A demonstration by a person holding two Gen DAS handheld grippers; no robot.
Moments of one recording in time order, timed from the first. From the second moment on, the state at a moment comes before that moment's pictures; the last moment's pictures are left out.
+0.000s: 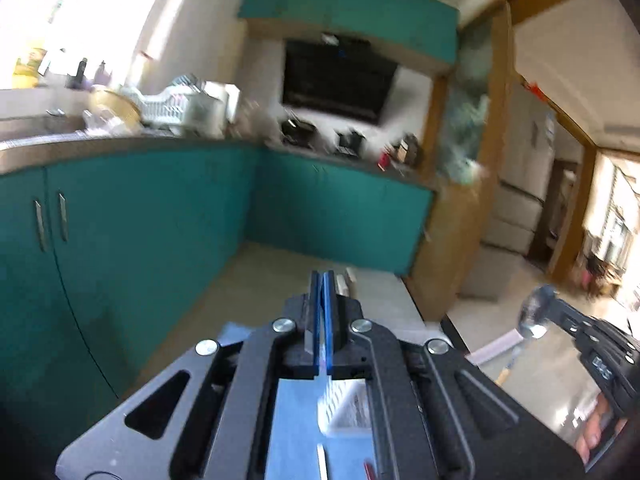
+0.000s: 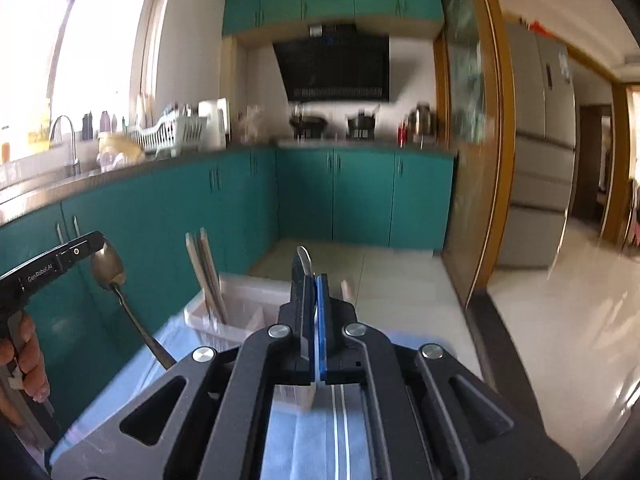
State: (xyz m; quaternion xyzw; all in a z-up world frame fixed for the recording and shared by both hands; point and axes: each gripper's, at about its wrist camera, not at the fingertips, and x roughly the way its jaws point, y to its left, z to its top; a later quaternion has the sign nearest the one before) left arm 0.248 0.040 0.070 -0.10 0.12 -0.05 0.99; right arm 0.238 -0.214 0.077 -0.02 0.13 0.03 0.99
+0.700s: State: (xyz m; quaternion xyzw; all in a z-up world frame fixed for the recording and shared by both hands) left arm 0.323 -0.004 0.033 -0.02 0.17 0.03 0.98; right arm 0.335 -0.172 0.040 -0.11 0.16 -0.03 0.98
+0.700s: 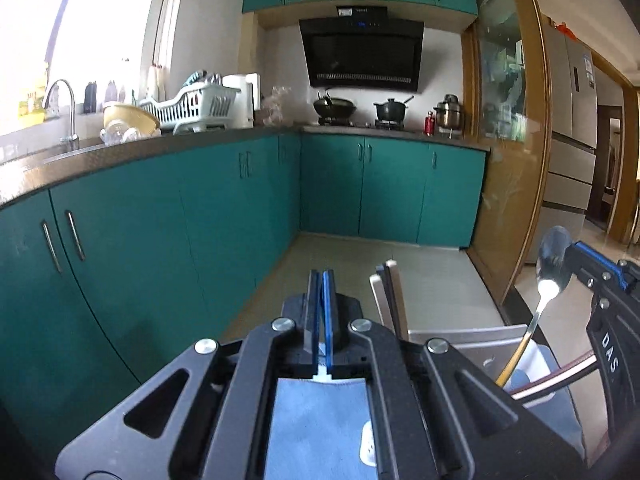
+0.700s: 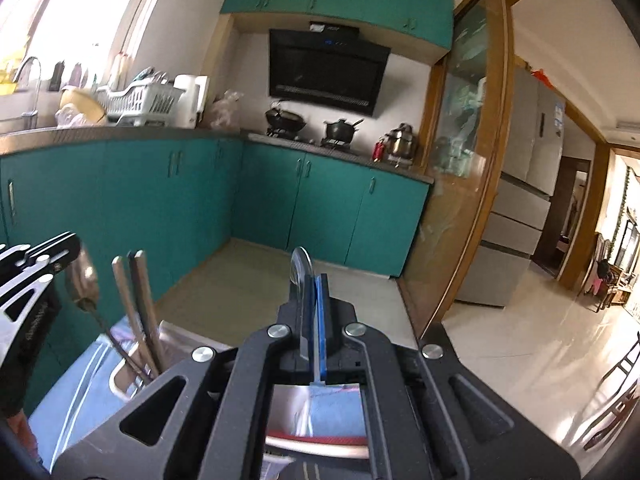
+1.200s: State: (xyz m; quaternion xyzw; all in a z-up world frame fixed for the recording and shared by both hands) left arm 0.250 0.031 0.004 -0.05 0.22 -0.04 0.97; right arm 0.207 -0.211 0.034 -0.02 0.17 0.06 0.98
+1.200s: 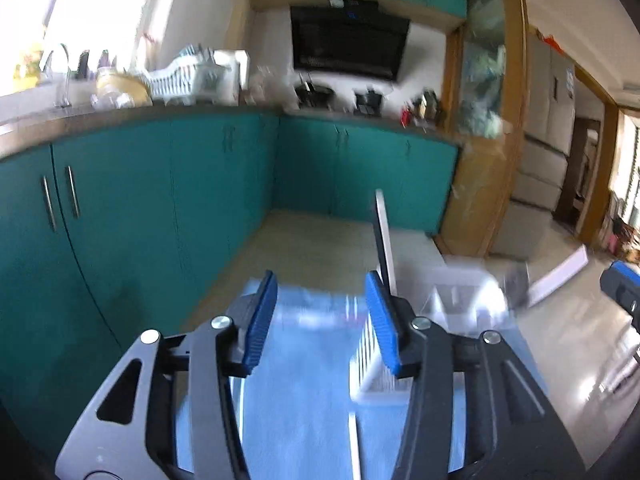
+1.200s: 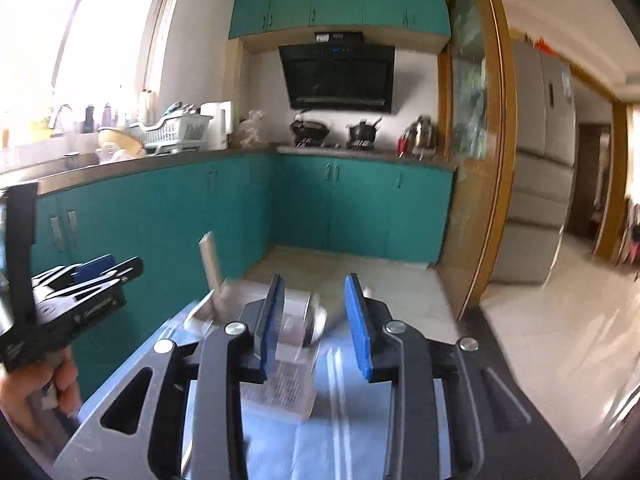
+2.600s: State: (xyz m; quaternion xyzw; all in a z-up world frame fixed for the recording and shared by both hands) left arm 0.214 -0.009 -0.148 -0.01 0.45 -0.16 0.88; right arm 0.189 -0.183 -0.144 0.00 0.48 0.11 0.87
